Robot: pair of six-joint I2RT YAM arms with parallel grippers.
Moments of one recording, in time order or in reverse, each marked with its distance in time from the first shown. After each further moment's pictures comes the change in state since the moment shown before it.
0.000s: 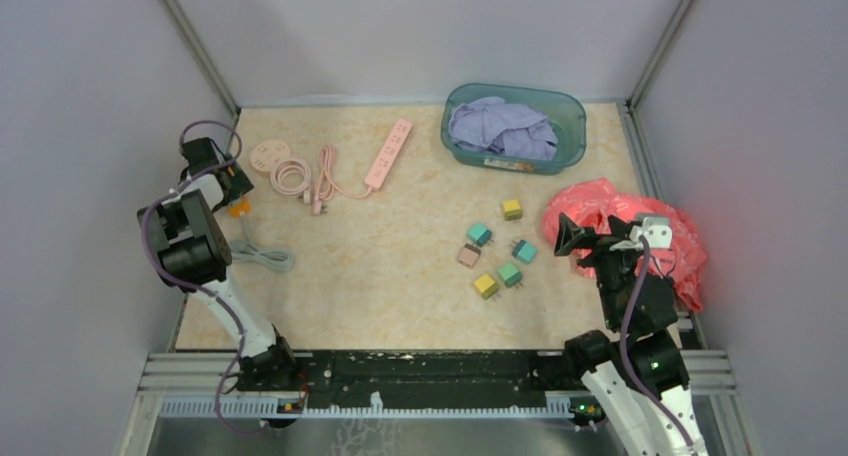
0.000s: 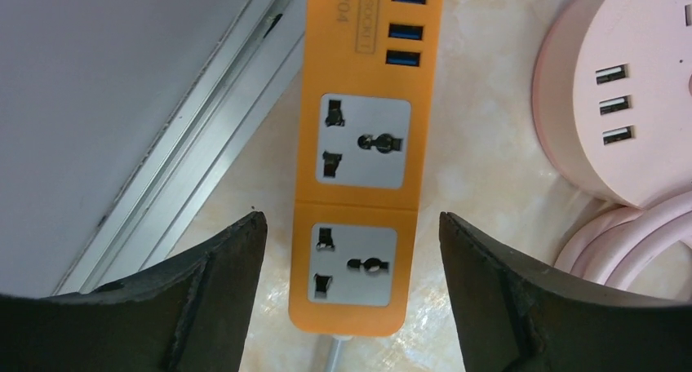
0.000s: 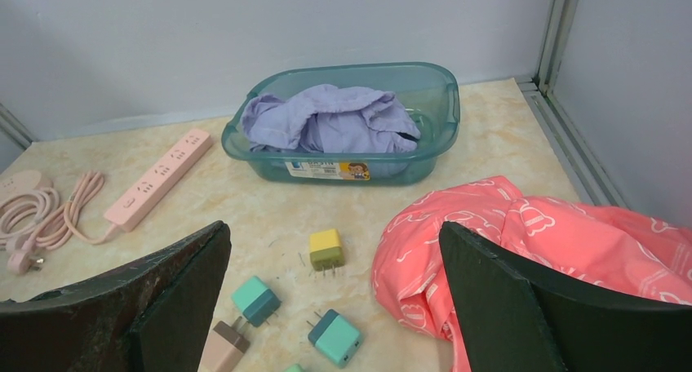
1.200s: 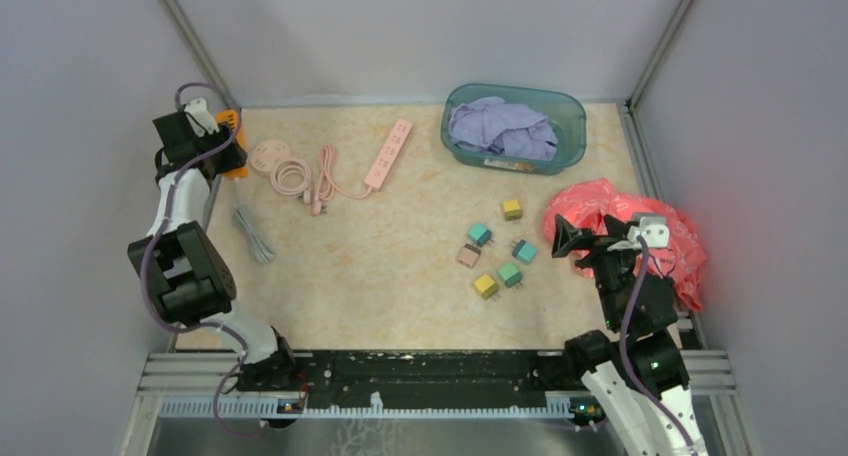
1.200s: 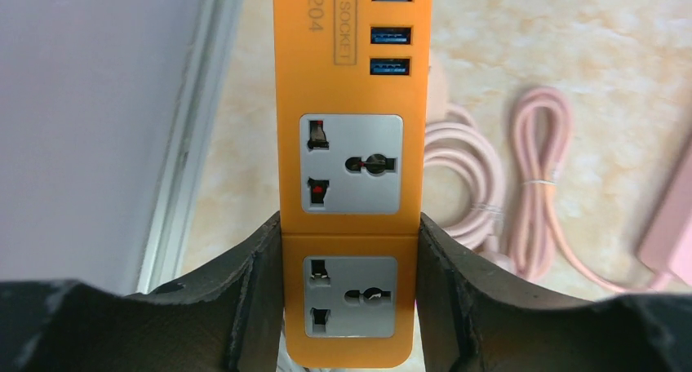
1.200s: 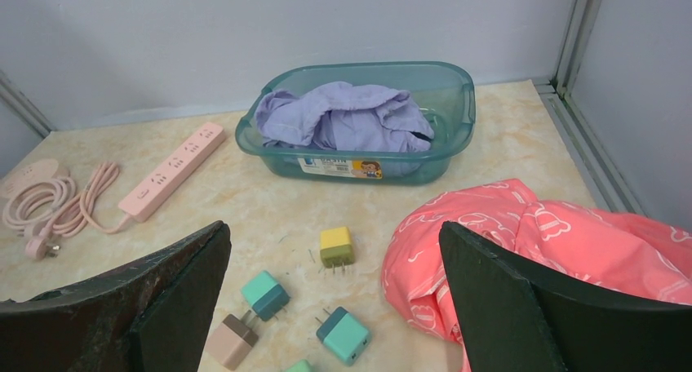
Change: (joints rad) left arm -0.008 -0.236 0.074 -0.087 0.362 0.237; right arm 0.000 0.001 0.000 0.002 -0.042 0.000
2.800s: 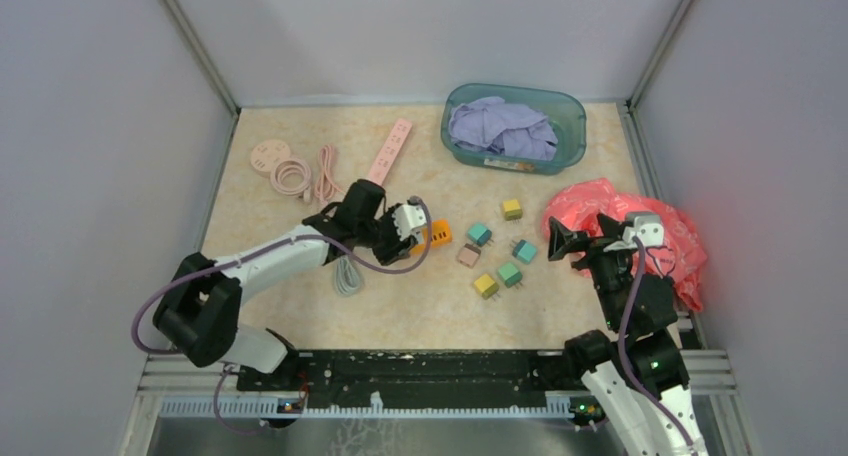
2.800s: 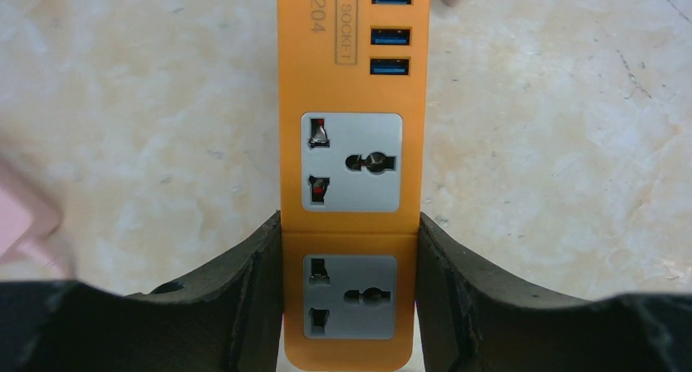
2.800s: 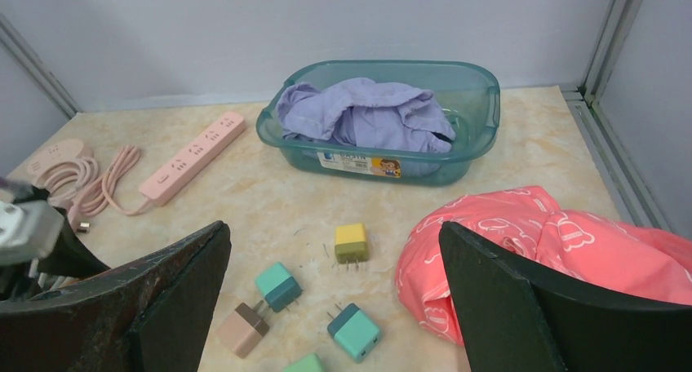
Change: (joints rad) left arm -1.015 -0.257 -0.463 0.007 0.137 0.484; right arm 0.000 0.001 0.000 0.000 -0.068 -0.011
